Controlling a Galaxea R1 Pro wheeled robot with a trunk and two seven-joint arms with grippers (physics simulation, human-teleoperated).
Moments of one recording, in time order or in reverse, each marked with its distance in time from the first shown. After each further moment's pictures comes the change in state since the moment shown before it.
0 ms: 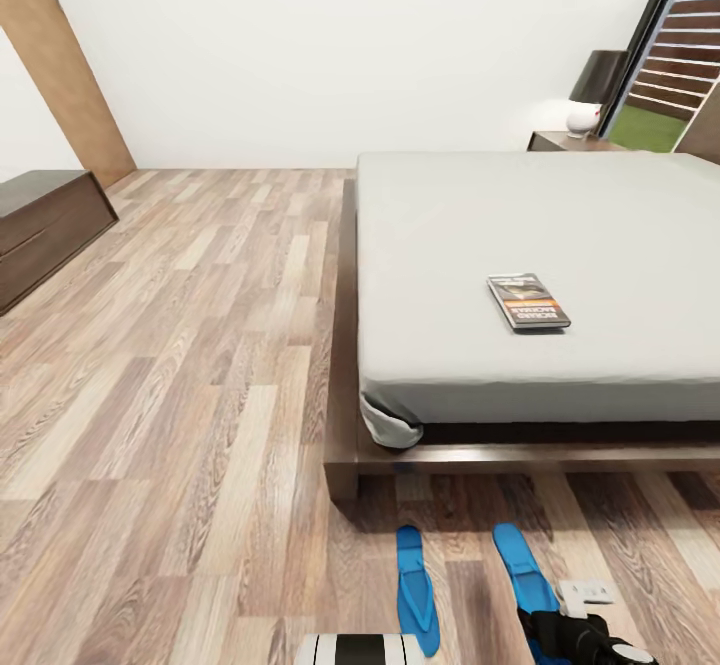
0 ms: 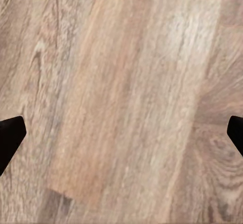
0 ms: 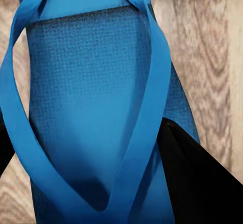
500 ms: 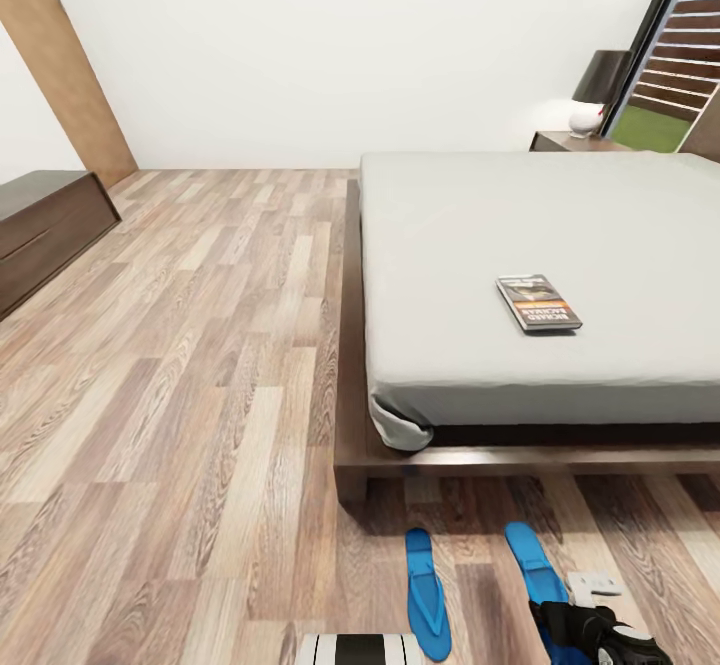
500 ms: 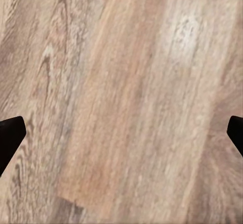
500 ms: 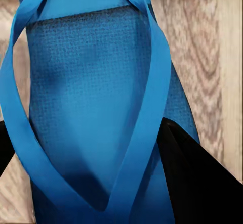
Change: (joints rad) left arm 0.000 -0.002 -0.005 0.000 -0.001 0.001 0.003; right arm -0.091 -0.026 -0.001 0.148 0.001 -0.017 -0.004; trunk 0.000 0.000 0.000
